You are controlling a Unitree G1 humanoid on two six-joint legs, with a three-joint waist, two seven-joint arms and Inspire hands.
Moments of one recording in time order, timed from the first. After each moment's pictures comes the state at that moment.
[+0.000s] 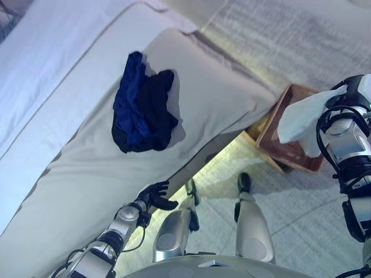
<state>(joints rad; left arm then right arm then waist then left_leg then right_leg) -0.21 0.27 -0.40 0.91 -0.26 -0.10 -0.11 -0.76 -0.85 0.25 0.81 -0.18 0.40 -0.43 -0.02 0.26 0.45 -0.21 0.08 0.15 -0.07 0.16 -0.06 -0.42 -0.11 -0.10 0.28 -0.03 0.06</state>
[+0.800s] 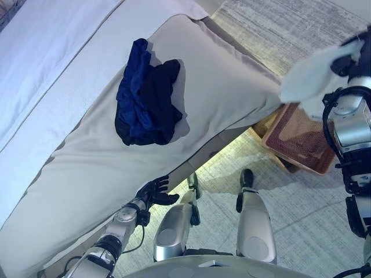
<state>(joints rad) -0.12 0.24 -0.31 0.90 -0.31 -0.09 -0.15 -0.70 -0.86 0.11 0.22 -0.14 0.33 -0.47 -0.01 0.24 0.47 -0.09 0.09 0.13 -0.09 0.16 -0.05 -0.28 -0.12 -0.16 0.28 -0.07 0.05</state>
